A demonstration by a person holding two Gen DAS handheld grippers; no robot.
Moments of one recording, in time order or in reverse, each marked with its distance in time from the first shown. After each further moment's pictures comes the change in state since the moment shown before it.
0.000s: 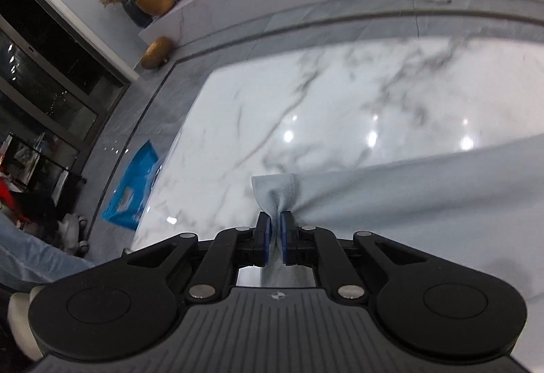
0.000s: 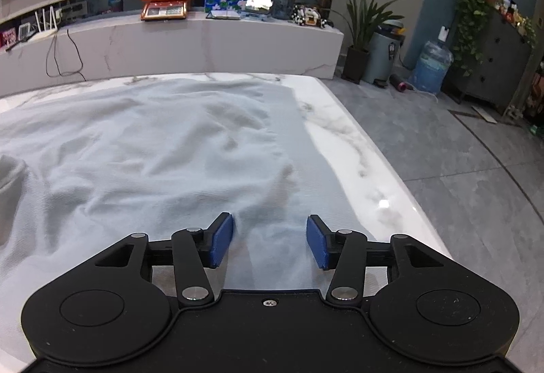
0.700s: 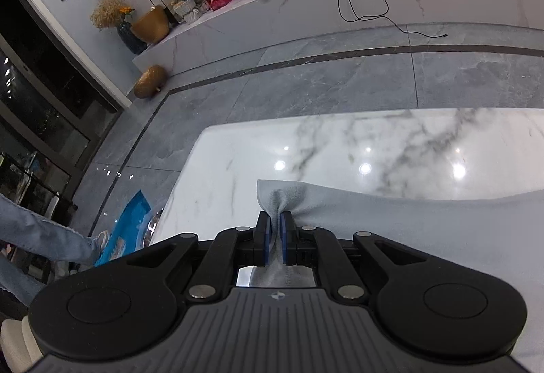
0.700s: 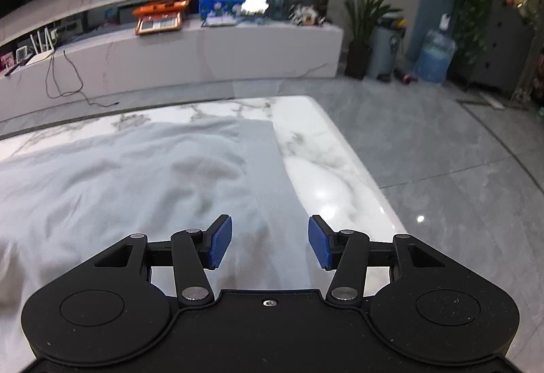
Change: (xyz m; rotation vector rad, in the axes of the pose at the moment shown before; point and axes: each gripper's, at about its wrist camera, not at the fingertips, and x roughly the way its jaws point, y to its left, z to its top) left arm 0.014 -0.002 0.078 -0.012 -0.109 -0.036; right arm 0.029 -0.020 0.076 0.088 0.011 0.102
